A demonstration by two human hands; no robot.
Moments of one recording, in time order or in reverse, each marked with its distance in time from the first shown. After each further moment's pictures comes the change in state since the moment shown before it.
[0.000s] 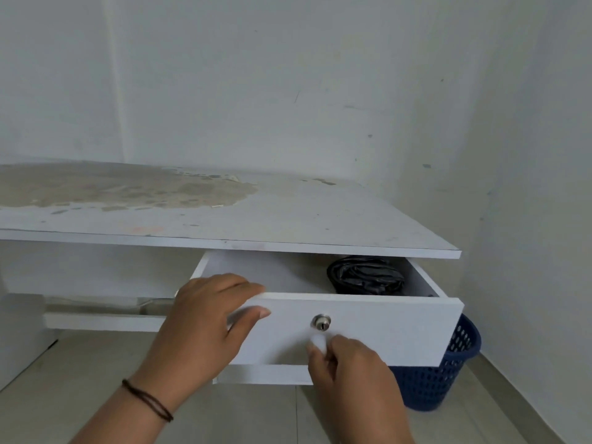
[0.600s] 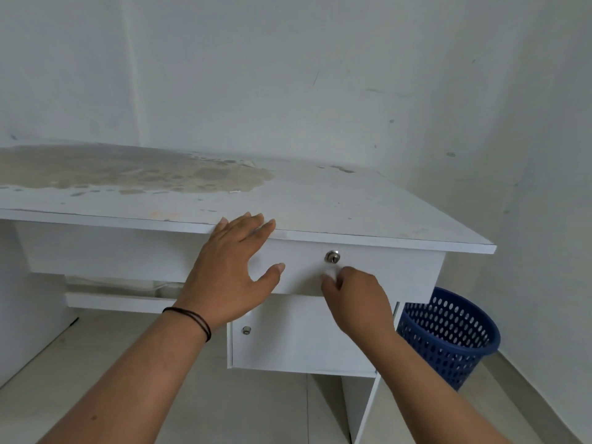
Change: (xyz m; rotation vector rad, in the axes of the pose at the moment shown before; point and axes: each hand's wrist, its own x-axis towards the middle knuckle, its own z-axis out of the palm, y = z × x) left_hand 0.040 -0.042 0.022 0.080 0.009 -0.090; right_hand 0.100 0.000 0.026 0.083 0.040 -0.016
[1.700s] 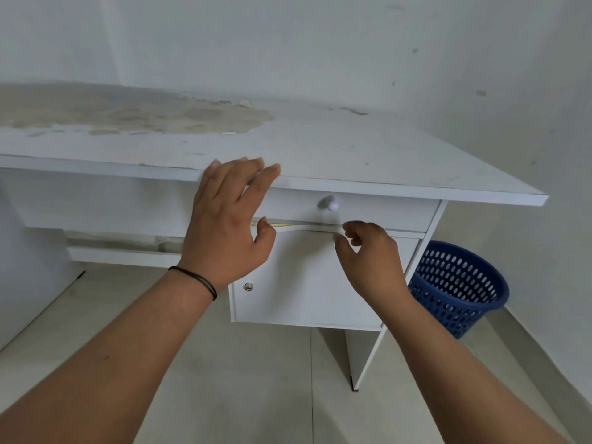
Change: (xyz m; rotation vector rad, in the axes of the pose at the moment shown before) left_hand 0.006 -0.016 0.029 0.174 0.194 0.156; right_hand 0.010 0.026 0.029 0.217 0.106 -0.079
